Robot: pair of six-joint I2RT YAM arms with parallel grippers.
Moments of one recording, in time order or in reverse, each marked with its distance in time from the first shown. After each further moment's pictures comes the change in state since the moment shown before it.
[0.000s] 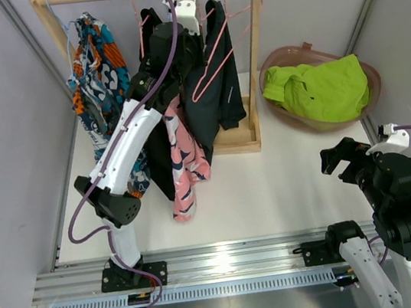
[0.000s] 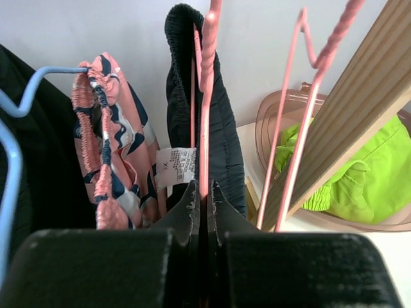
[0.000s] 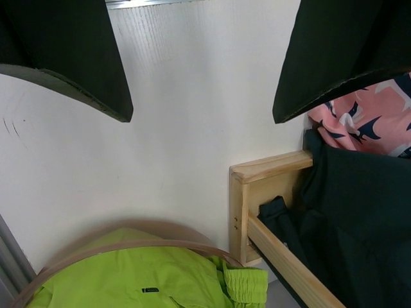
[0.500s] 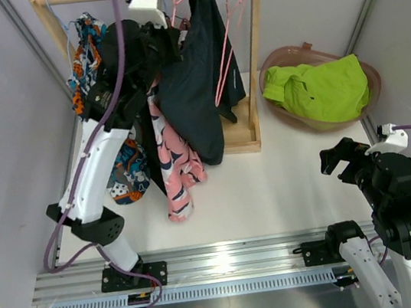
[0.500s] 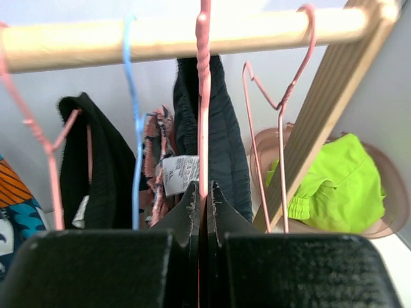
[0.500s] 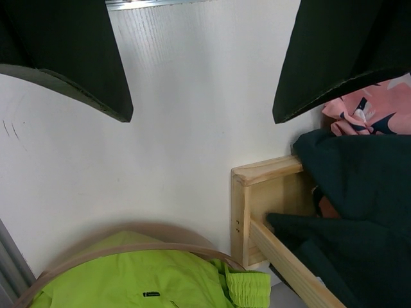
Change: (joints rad) left arm 0.000 -0.185 0.031 -0.078 -0.002 0.031; right arm -0.006 0.000 -0.011 0.002 -0.002 0.000
